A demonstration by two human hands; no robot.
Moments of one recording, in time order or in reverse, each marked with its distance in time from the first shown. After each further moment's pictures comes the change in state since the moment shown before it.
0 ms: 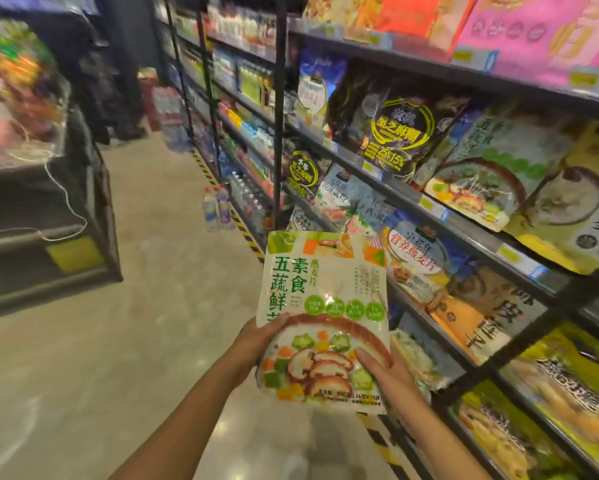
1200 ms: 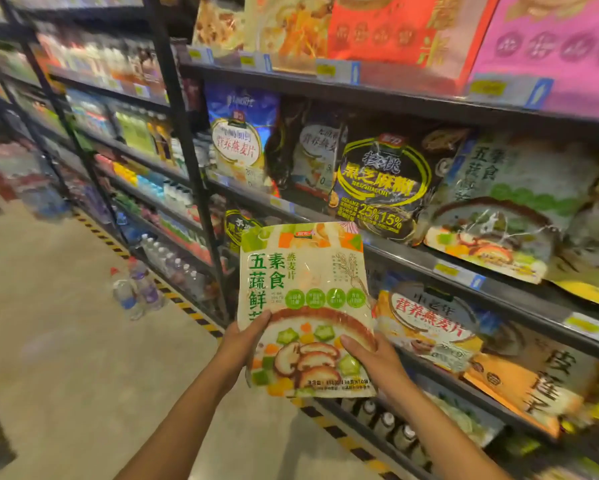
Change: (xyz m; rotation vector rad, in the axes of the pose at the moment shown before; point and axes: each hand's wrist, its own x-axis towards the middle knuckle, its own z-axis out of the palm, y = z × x) left_hand 0.387 0.197 -0.072 0.123 -0.185 0.070; right_hand 0.335 -0.142 0.074 0.155 0.275 0.039
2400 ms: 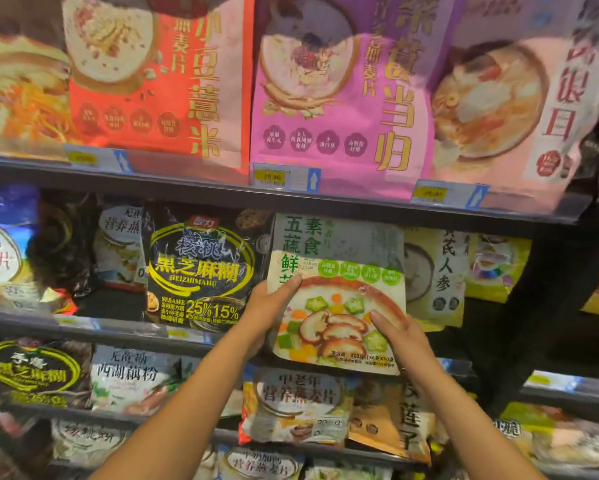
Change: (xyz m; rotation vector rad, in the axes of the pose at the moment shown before) left_hand 0.125 0.156 0.360 0.117 -0.600 0.222; right_hand 0.007 -0.104 -0.281 0.060 0.699 -0.257
